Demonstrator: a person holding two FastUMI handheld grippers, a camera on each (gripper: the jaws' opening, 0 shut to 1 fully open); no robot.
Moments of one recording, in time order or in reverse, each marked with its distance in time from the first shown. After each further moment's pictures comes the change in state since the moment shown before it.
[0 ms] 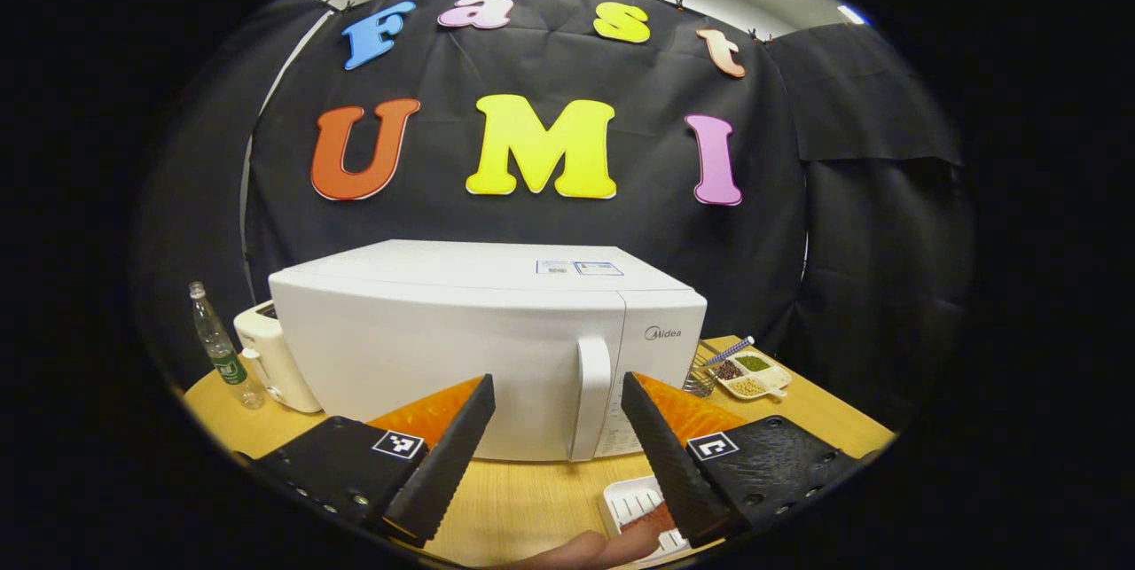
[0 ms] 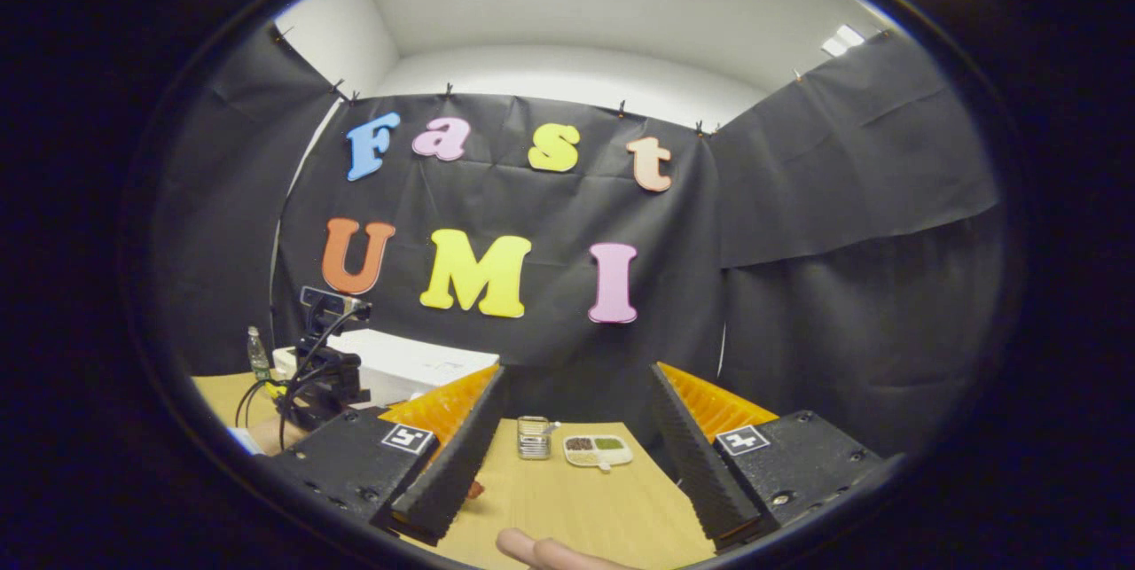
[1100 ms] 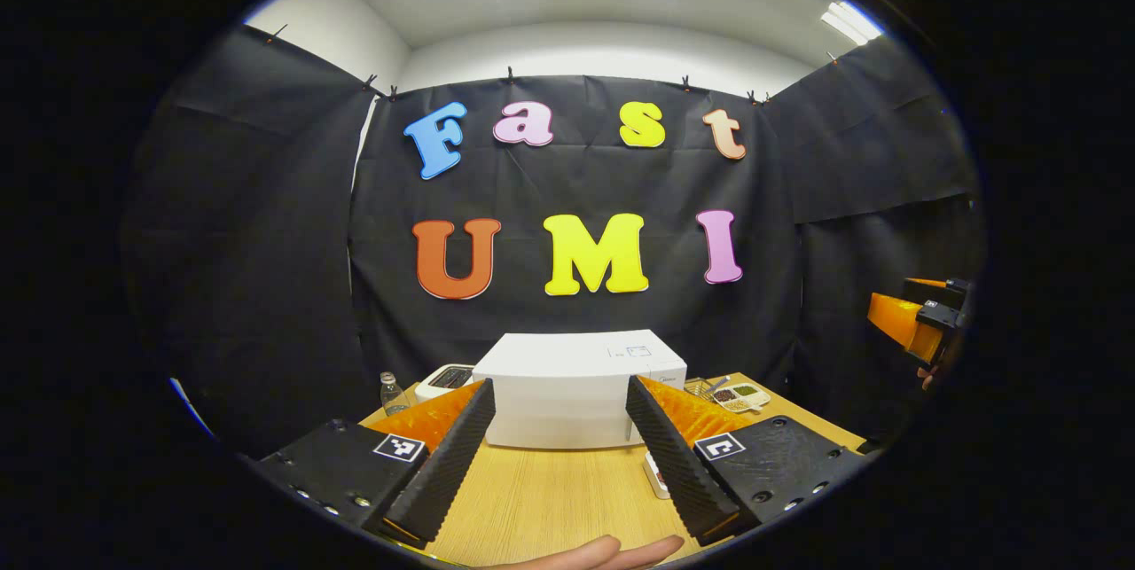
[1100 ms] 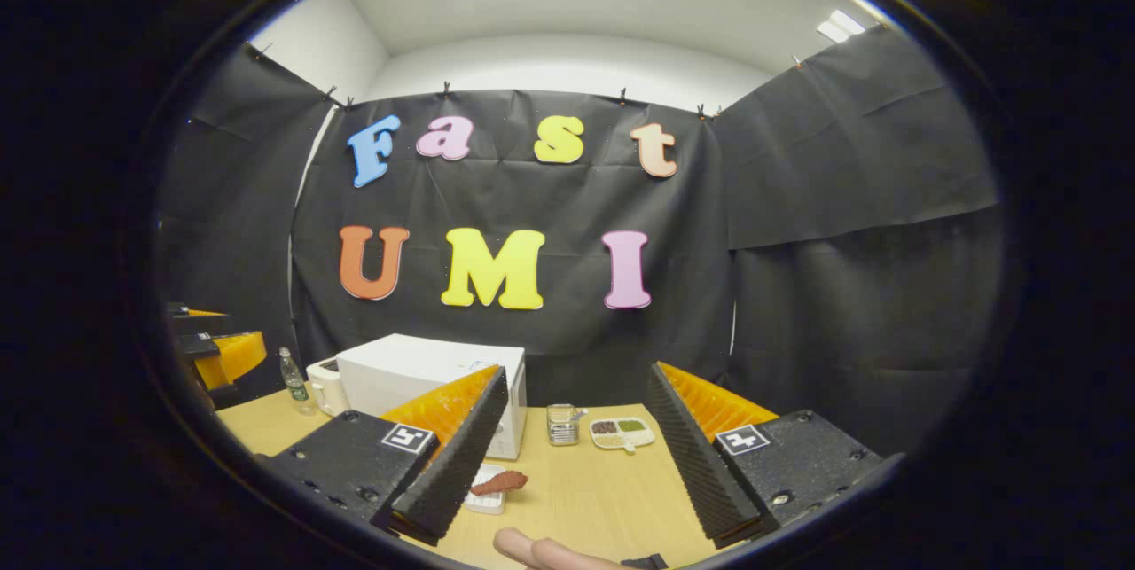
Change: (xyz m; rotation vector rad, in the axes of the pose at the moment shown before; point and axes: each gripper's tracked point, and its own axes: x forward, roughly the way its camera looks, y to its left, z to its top) left arm -0.301 0.063 0.140 0.060 -0.187 0.140; right arm -0.044 0.036 0.048 0.066 0.054 0.038
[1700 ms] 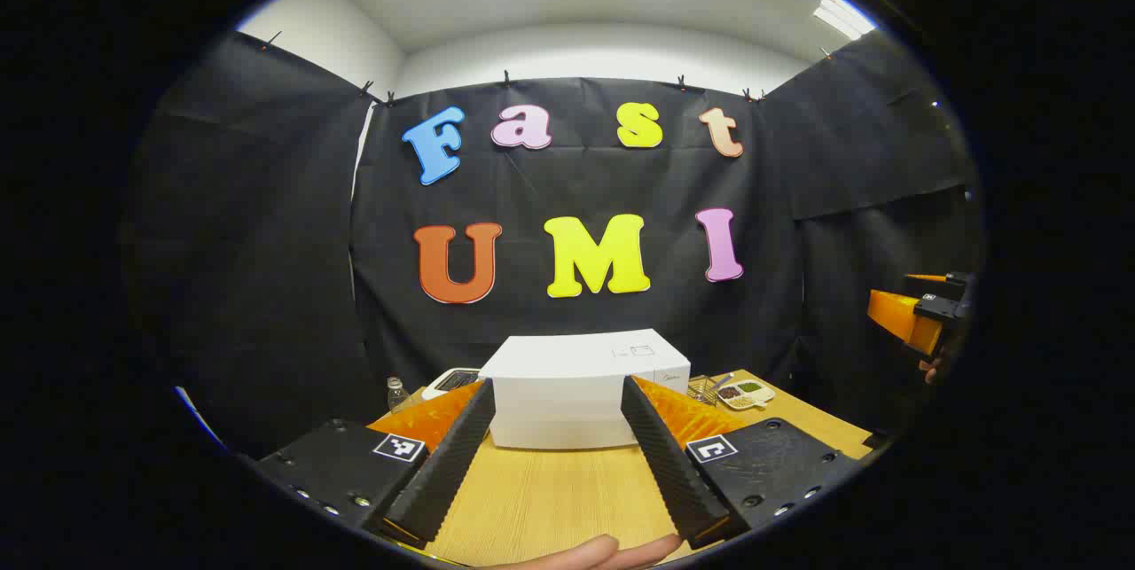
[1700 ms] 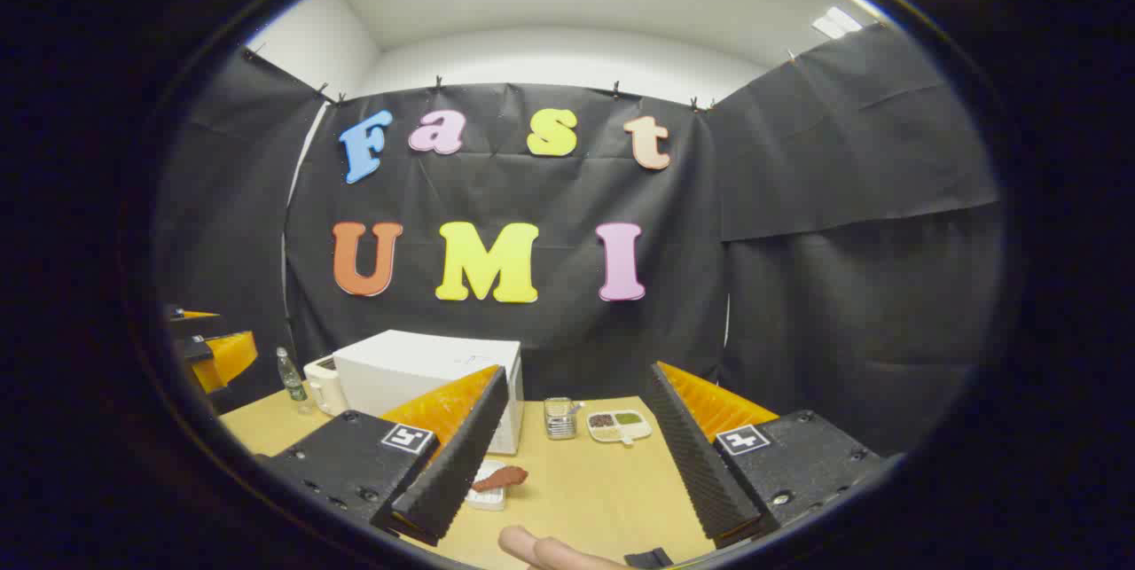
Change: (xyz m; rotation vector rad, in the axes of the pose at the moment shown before) left arm -0.008 0.003 0.005 0.034 -0.009 0.002; right arm -0.003 0.000 -0.008 0.007 0.049 -0.027
